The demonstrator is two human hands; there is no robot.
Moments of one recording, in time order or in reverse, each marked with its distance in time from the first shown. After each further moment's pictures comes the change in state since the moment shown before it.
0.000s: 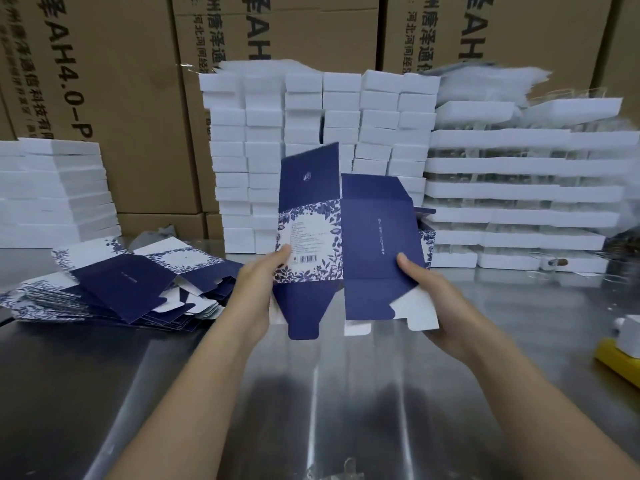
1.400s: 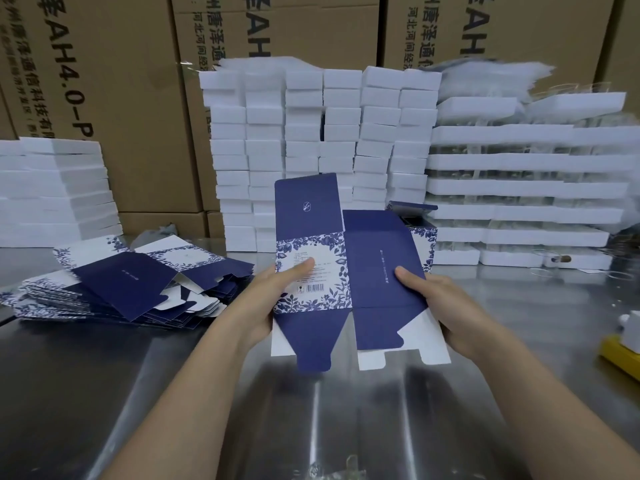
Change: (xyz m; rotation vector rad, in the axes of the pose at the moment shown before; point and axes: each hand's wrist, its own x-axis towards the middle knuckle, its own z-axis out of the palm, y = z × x) left_hand -0.004 -0.009 -0.008 0.093 -0.217 -0.158; right_hand 0.016 0.014 -0.021 -0.195 0.152 -0.001
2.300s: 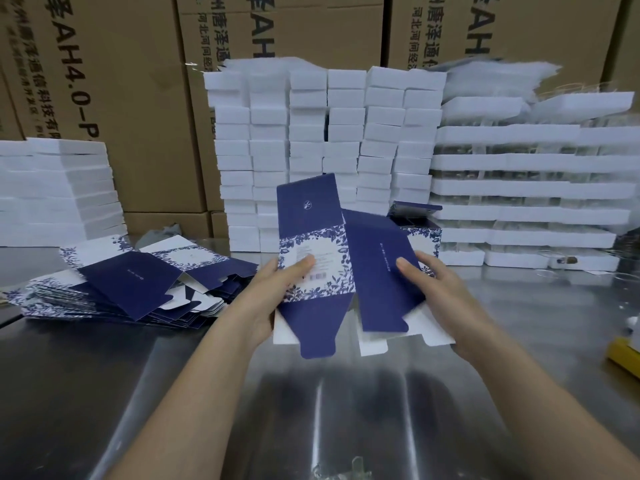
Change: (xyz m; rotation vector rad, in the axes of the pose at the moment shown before) left_hand -0.013 0.012 0.010 0.012 0.058 0.017; right_hand -0.013 -0.011 0.017 -0.026 0.087 -0.178
